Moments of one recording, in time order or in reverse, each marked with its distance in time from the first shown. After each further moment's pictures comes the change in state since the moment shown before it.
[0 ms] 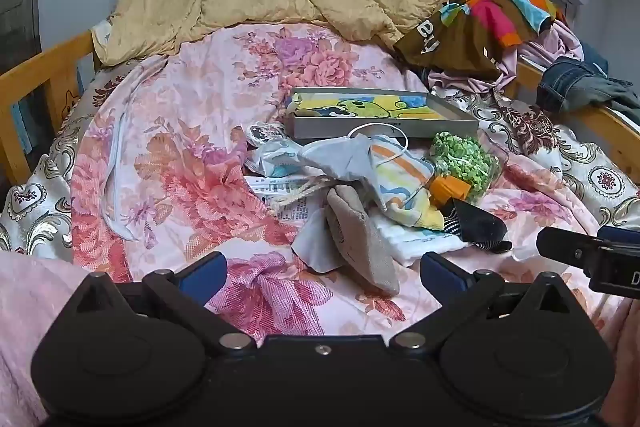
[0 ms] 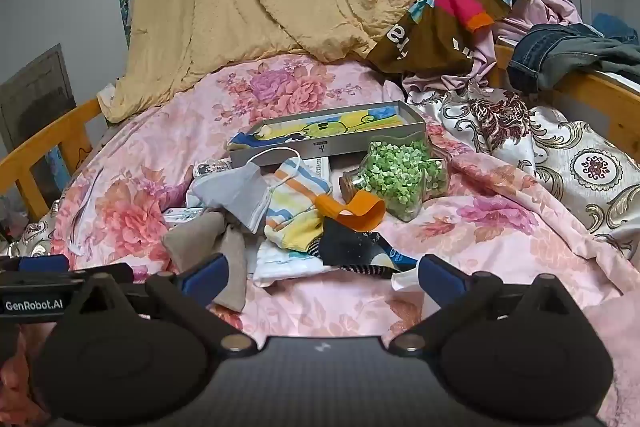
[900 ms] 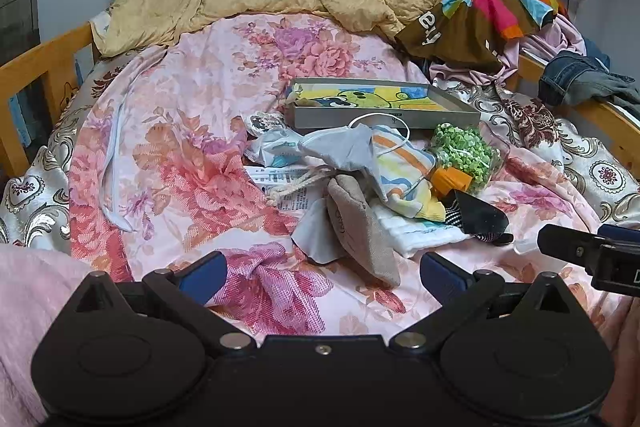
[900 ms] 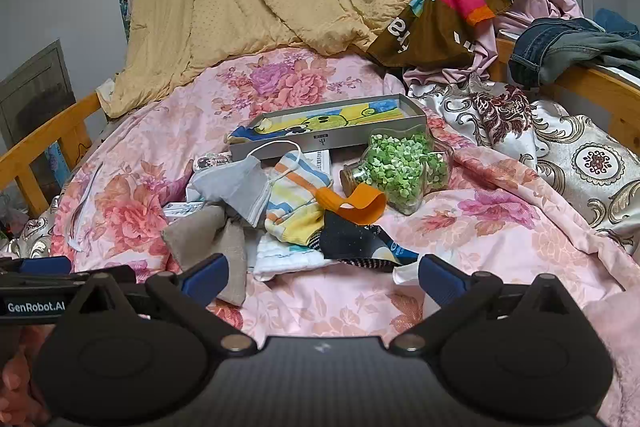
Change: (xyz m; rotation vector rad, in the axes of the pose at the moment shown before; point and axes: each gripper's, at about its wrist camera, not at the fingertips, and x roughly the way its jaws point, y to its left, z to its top) left arm 0.008 0.006 -0.006 -0.009 0.016 -0.016; right arm 0.003 0.000 -0.002 0.008 0.014 0.009
